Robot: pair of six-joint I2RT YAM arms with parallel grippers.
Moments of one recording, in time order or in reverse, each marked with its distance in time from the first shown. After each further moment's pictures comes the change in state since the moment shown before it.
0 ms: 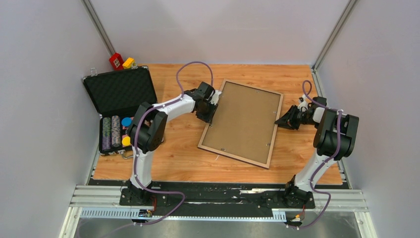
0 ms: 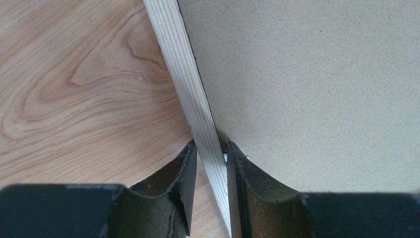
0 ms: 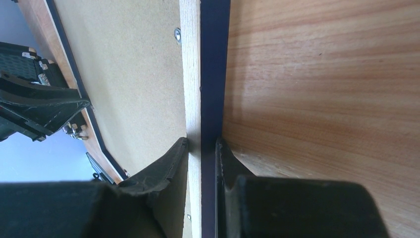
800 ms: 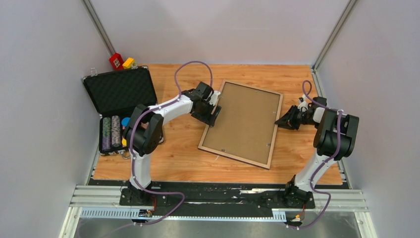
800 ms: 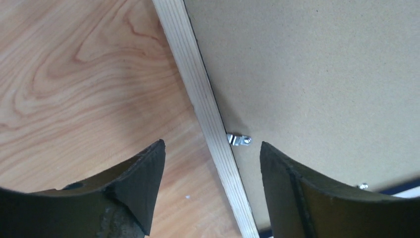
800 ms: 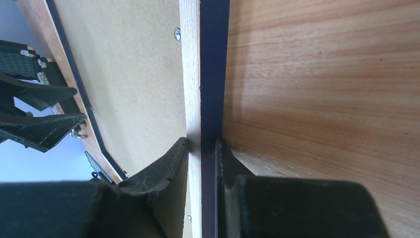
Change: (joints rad) left arm -0.001 -0.057 -0.042 -0.014 -0.009 0.026; right arm -0.002 0.000 0.000 -0.004 0.000 -0.008
